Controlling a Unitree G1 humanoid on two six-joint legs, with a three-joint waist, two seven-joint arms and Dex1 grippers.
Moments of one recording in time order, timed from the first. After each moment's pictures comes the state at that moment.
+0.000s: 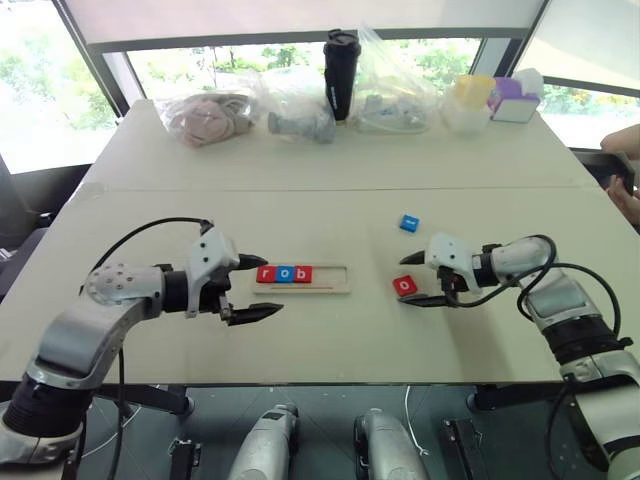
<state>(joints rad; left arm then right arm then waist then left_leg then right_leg) -0.27 0.81 -0.01 -0.37 -0.47 0.59 -1.00 -0.59 -0.76 0.22 0.42 0.07 0.00 1.30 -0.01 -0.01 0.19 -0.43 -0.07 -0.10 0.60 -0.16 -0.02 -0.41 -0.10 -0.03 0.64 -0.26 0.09</state>
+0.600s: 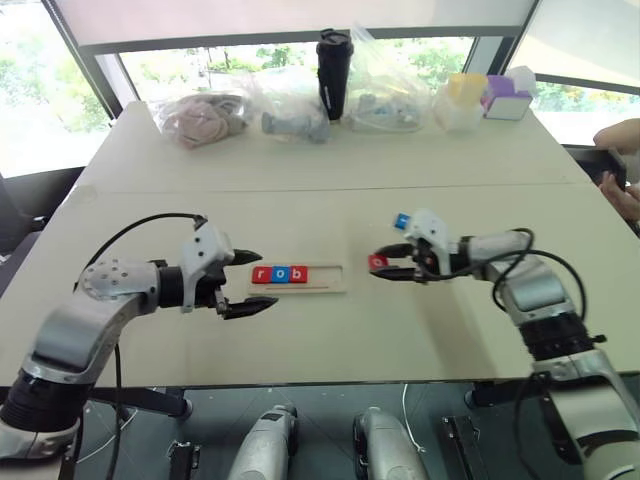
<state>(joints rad) -0.30 0.82 0.01 -0.32 -0.47 0.58 -1.00 -0.65 -0.56 0.20 0.16 0.15 0.39 1.11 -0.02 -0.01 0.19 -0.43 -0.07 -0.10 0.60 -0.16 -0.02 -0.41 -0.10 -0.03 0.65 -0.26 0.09</state>
